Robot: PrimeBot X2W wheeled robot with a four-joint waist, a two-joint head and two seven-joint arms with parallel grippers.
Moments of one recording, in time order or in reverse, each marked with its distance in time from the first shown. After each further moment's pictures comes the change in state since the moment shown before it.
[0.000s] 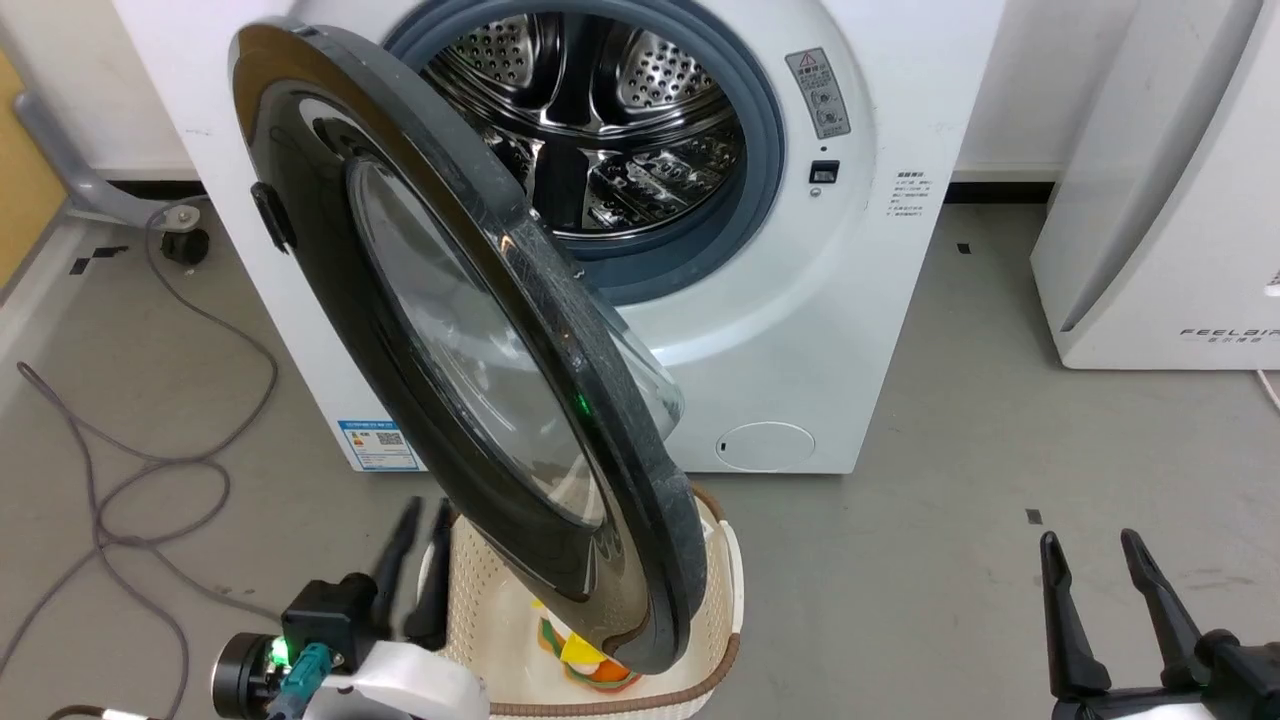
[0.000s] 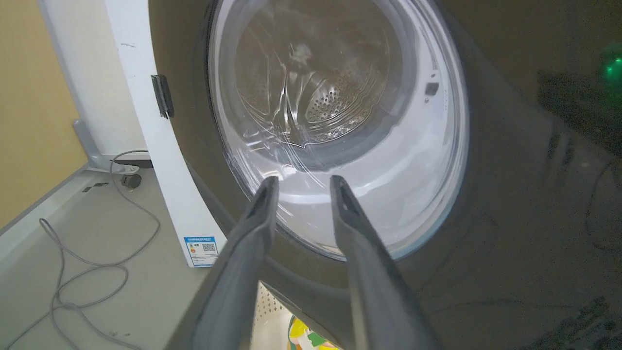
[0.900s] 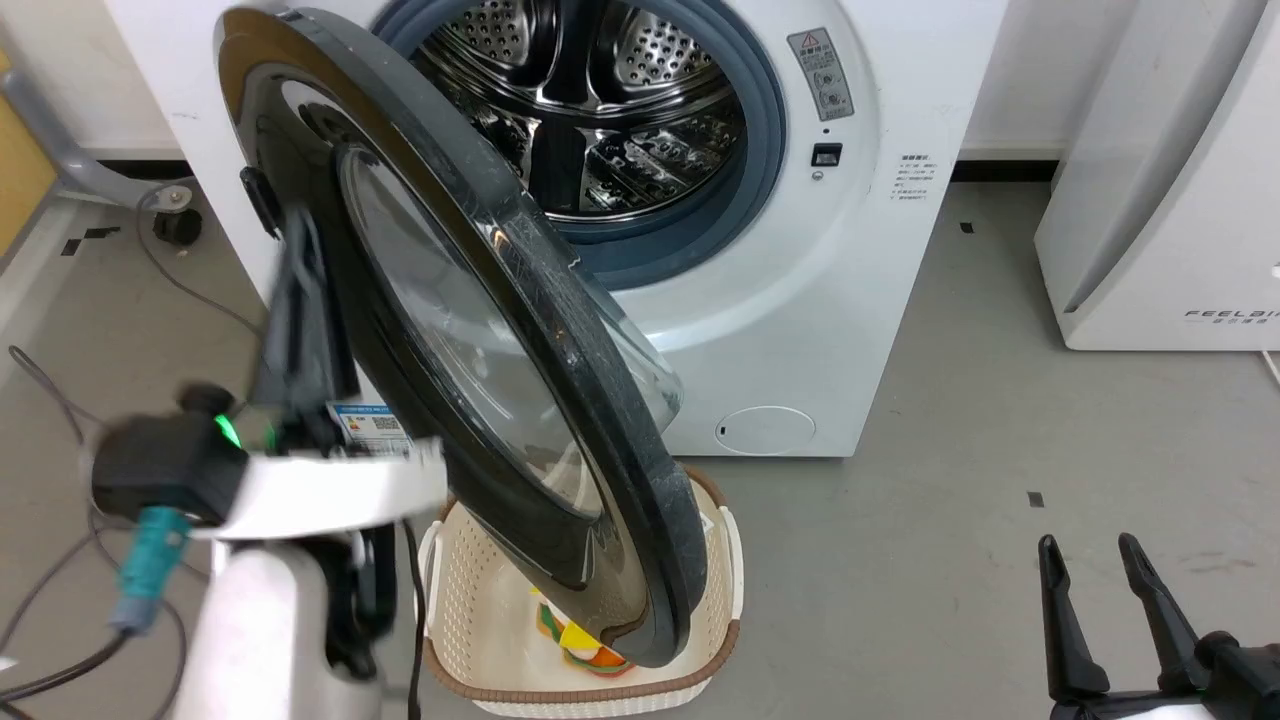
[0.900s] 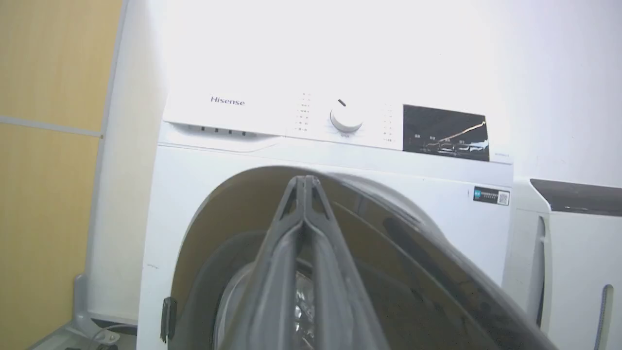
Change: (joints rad) left arm -0.218 0.000 0.024 -0.311 -0.090 0.106 0.000; right arm 0.008 0.000 0.007 -0.011 0.020 0.000 0.019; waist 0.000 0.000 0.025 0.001
